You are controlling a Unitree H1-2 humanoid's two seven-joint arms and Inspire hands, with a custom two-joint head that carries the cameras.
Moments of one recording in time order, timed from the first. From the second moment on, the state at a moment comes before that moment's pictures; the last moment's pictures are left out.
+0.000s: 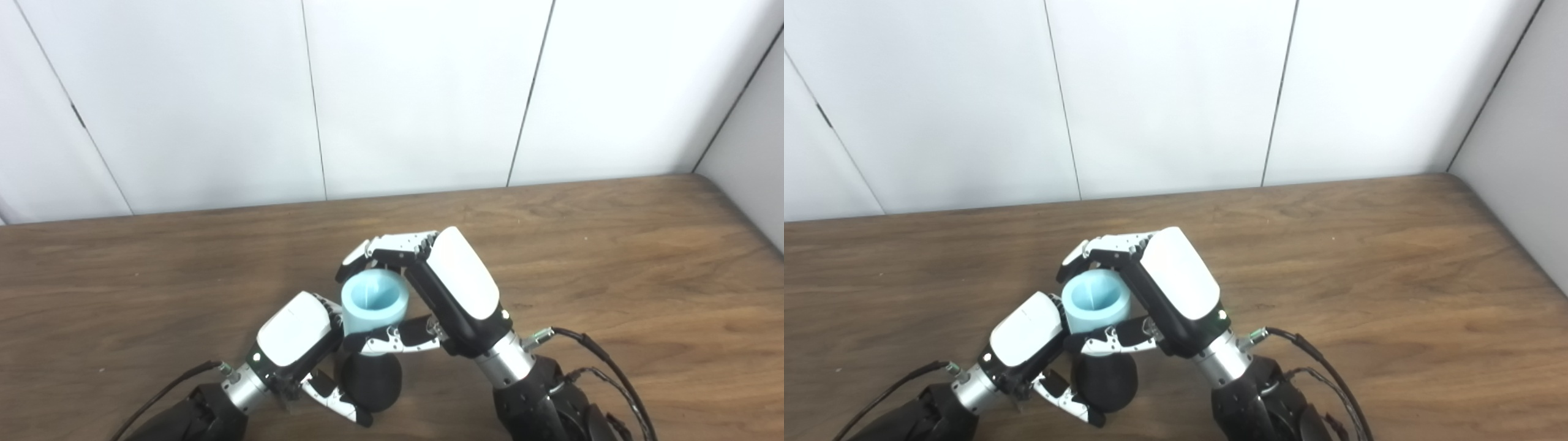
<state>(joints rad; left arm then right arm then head) -0.47 0.47 -0.88 0.33 0.70 -0.46 0.46 -0.13 -0.09 0.30 -0.43 -0.77 -0.18 0.03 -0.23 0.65</state>
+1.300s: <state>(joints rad) -0.46 0.47 -0.87 0.32 0.70 -0.46 0.44 -0.09 -0.12 0.37 -0.42 -0.80 -0.20 0.00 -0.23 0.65</state>
